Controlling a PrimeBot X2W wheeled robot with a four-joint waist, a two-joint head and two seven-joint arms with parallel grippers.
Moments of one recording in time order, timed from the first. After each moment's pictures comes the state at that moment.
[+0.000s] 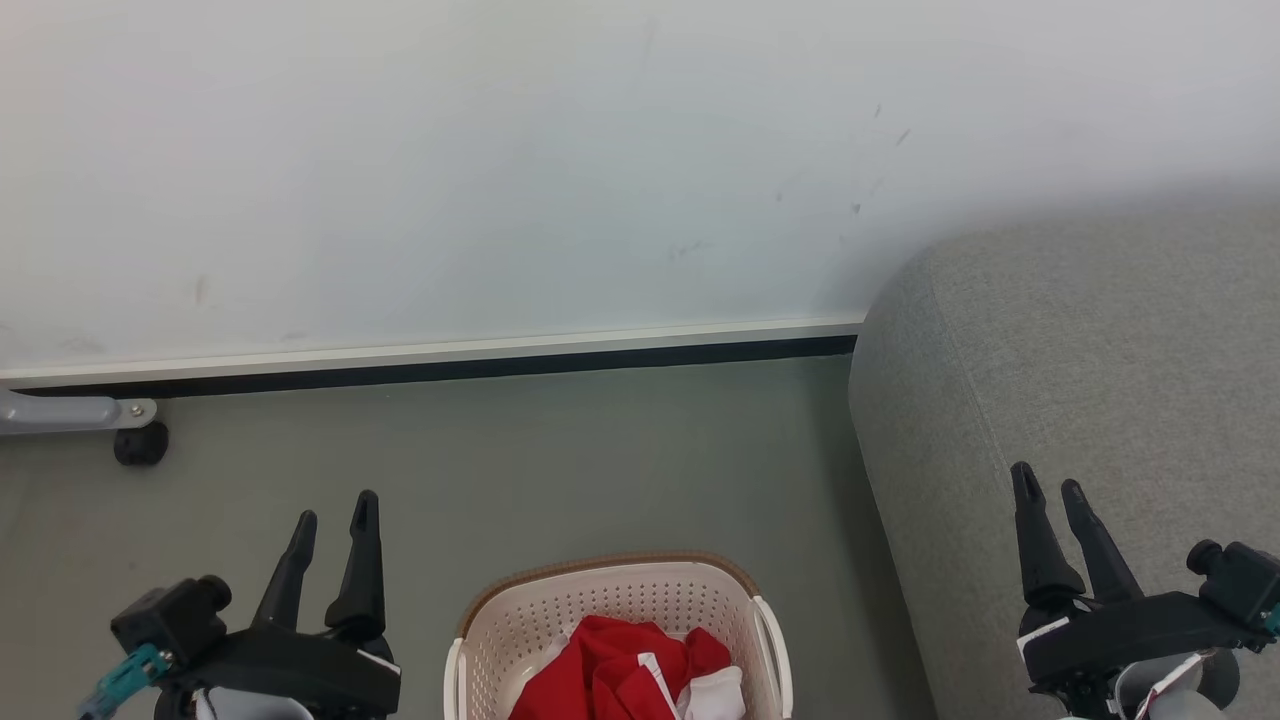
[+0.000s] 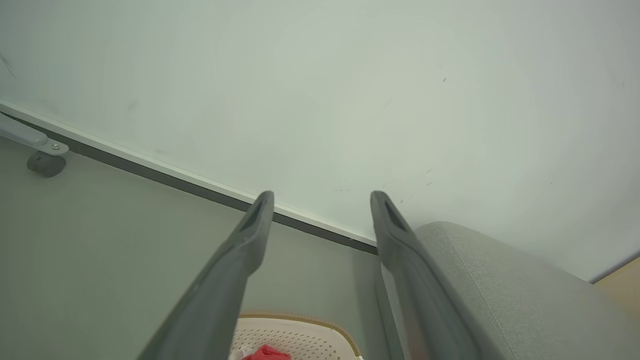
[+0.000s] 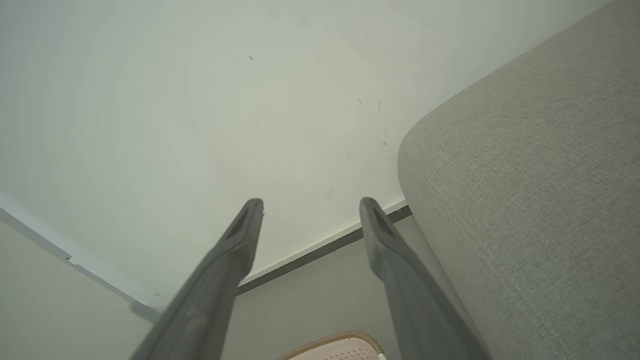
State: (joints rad) left arm -0.12 0.16 -0.17 0.24 -0.80 0.00 -0.15; right arm -0.13 -0.21 0.20 0.21 0.83 0.04 -0.14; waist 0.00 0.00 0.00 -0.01
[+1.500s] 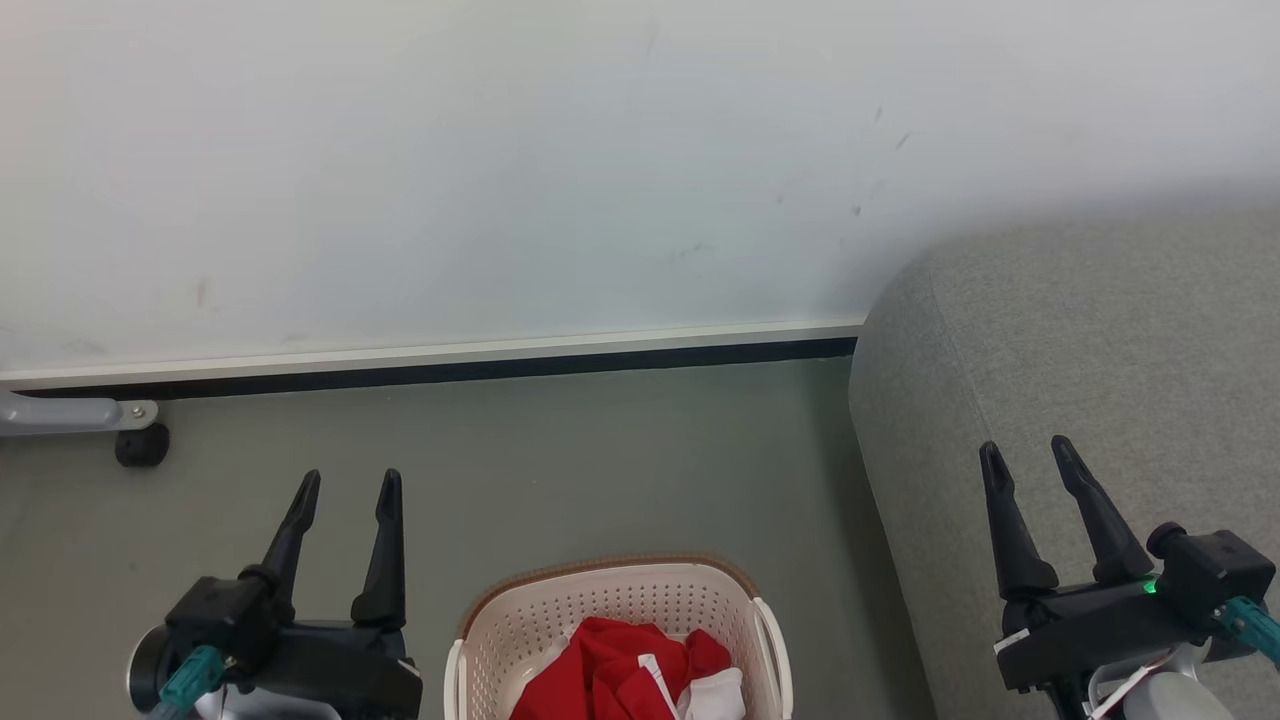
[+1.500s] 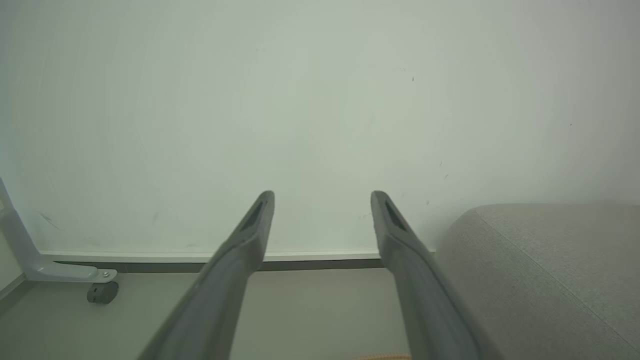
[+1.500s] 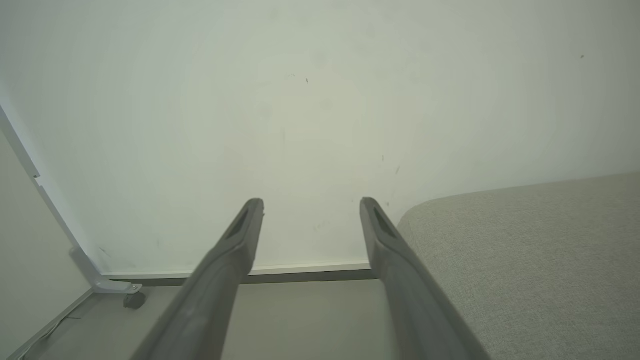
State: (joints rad) left arm -0.13 0.18 -0.21 0.20 -0.43 0.03 -0.25; right arm -0.15 -0.26 0.27 0.17 0.48 0.02 -0.25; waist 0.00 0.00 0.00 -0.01
